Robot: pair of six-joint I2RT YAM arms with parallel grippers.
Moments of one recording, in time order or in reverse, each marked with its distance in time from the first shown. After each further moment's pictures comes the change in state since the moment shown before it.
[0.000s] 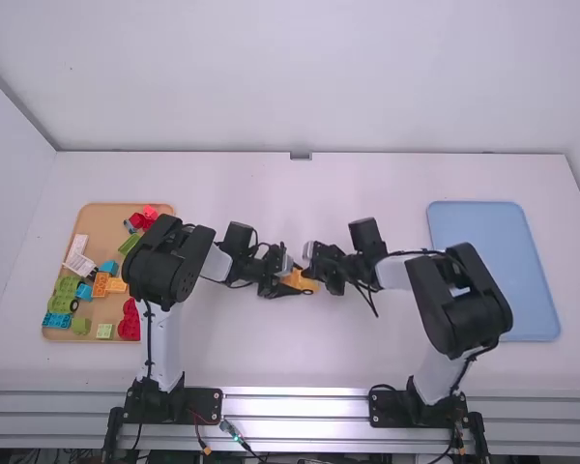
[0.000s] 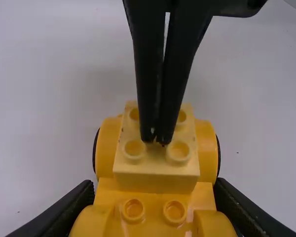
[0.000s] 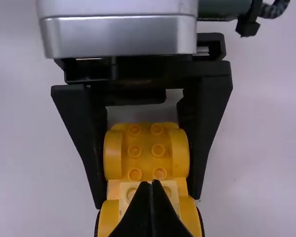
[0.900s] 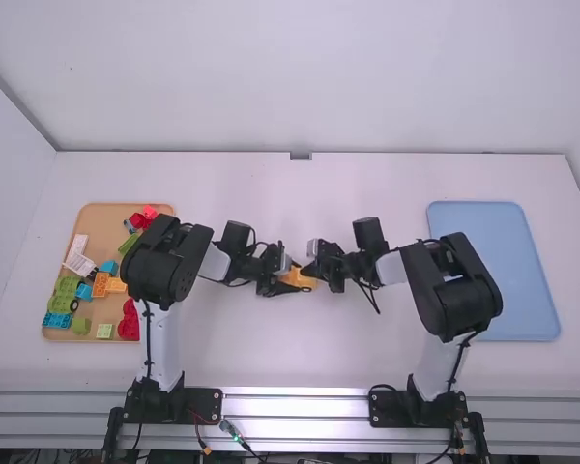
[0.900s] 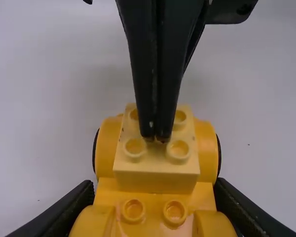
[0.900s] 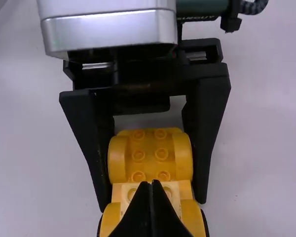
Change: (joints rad) left arm 0.014 0.000 0.000 0.009 -0.011 0.007; right arm -0.042 0.088 0.003 0.153 -0.154 0.010
